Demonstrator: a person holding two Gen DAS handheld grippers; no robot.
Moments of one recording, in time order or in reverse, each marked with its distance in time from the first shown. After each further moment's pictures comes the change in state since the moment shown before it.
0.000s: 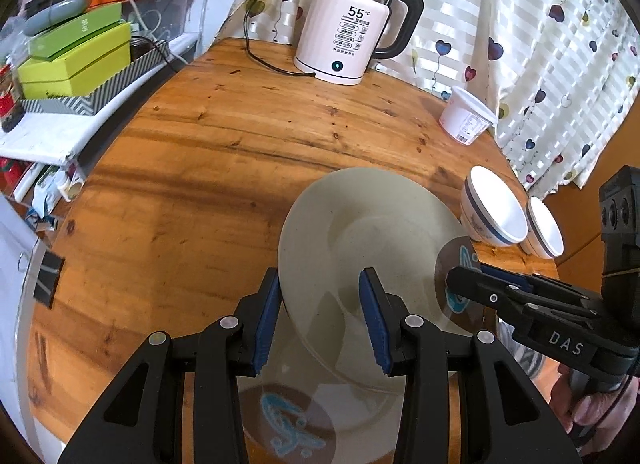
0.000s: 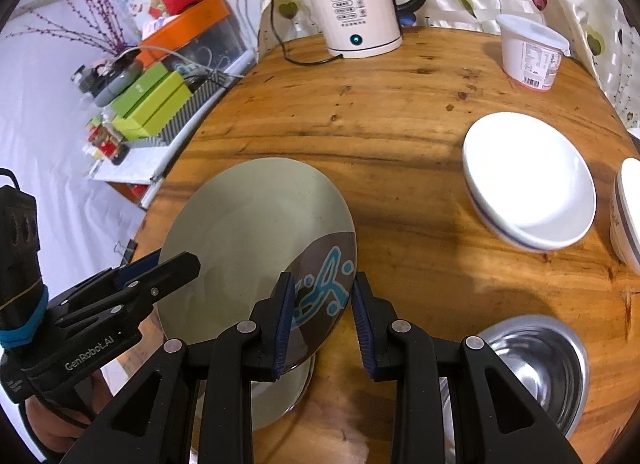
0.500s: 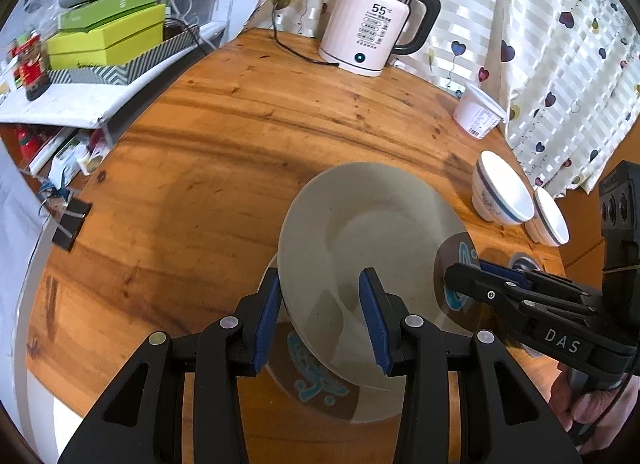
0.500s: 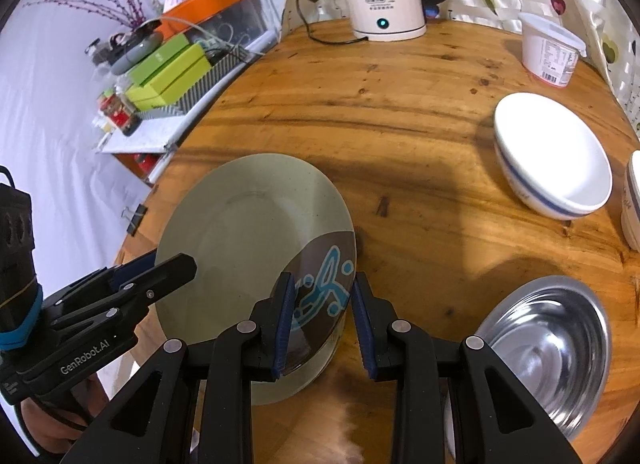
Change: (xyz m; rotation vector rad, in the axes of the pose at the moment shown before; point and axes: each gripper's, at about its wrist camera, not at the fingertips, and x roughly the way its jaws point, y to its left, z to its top) left arm -0.017 0.015 -0.036 -0.051 0.002 0.040; right arm 0.008 0.023 -0.026 -0.062 0.038 0.010
